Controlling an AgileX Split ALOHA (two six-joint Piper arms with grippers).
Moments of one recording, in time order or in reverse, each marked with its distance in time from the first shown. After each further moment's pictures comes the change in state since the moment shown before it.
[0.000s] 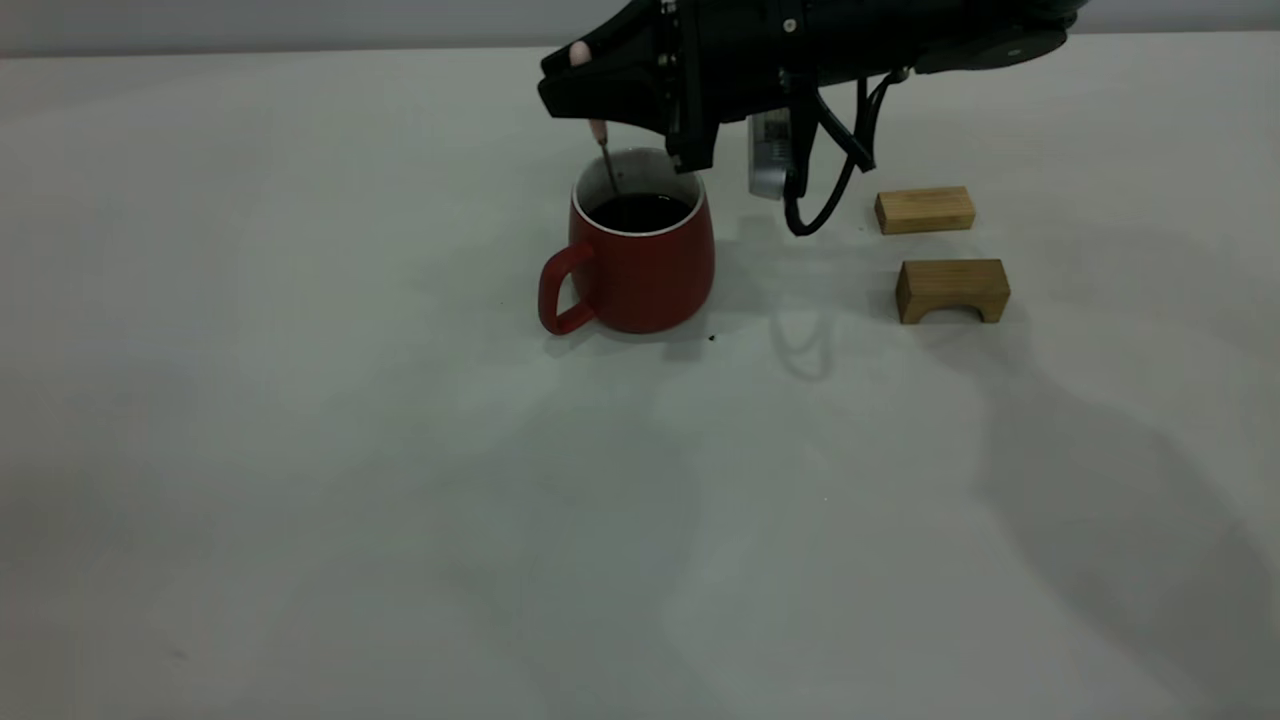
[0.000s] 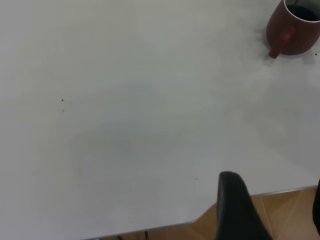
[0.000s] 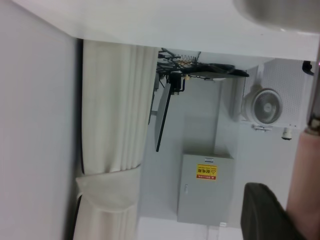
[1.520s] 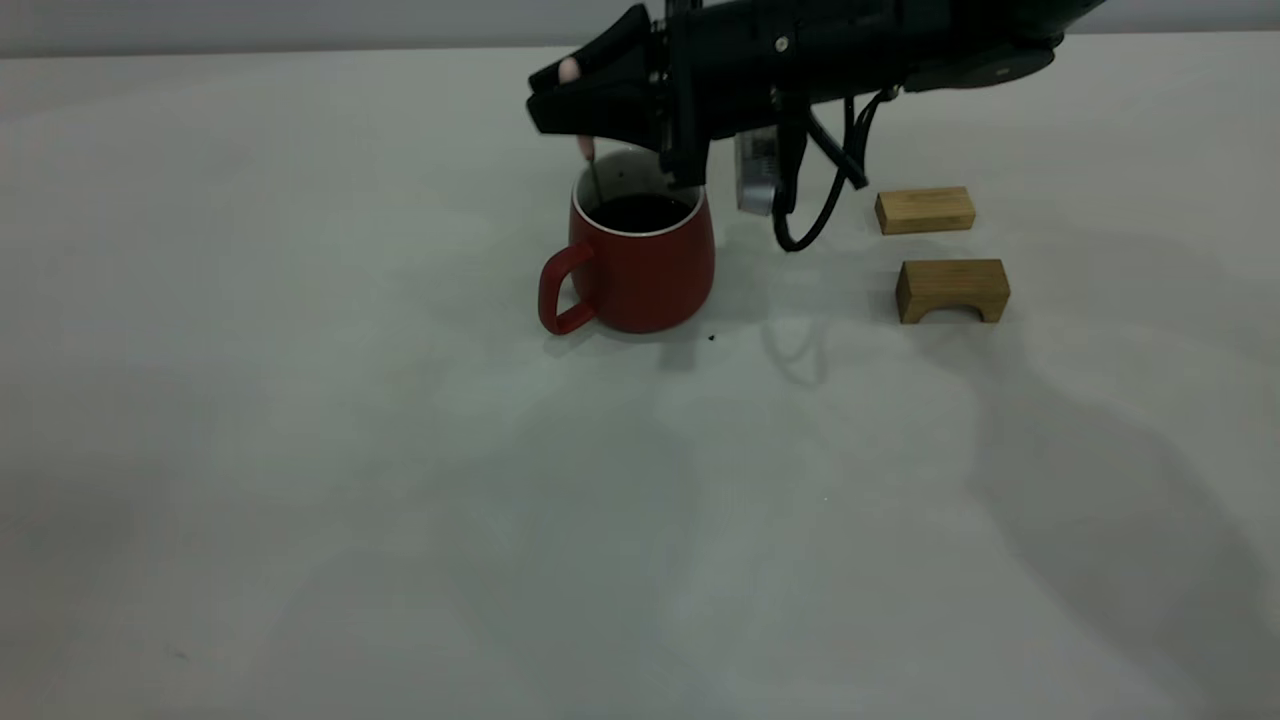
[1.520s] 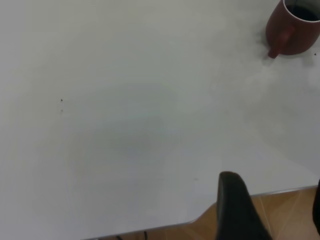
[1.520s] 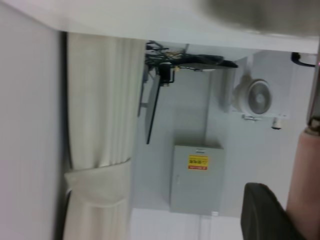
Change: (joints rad) left arm 0.000 0.000 0.000 -0.002 0.000 0.000; right arm 0.001 0.022 -0.009 0.002 0.041 -0.004
